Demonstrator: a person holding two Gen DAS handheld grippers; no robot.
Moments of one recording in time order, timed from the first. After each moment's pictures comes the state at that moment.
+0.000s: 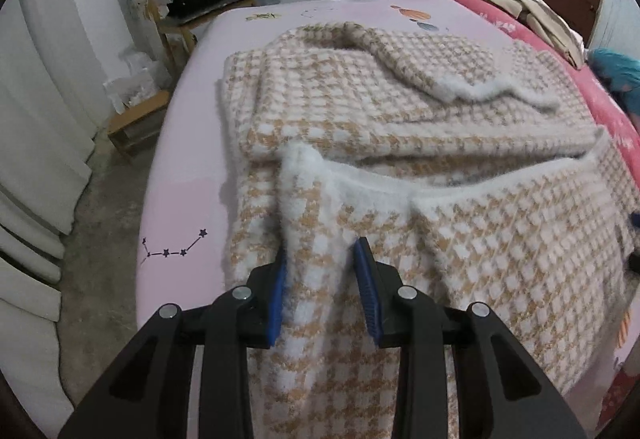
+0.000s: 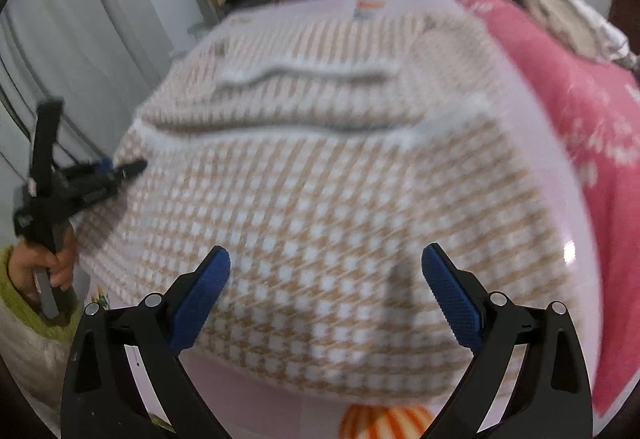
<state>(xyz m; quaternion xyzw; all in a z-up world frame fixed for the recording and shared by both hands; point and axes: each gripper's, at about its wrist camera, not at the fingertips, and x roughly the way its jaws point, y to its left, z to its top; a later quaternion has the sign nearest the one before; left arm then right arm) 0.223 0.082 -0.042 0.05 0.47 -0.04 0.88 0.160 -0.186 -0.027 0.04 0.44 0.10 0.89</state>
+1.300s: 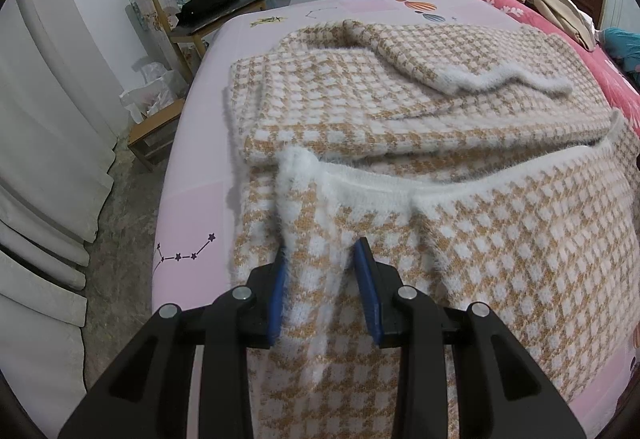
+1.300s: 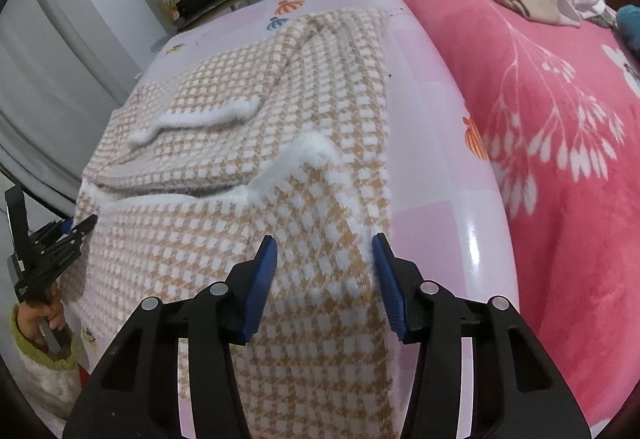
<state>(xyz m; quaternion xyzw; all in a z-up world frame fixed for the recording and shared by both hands) 0.222 0.069 -0.041 0.09 0.47 -0.01 0.88 0.208 -0.284 -0.035 0.09 0.49 0.07 0.86</state>
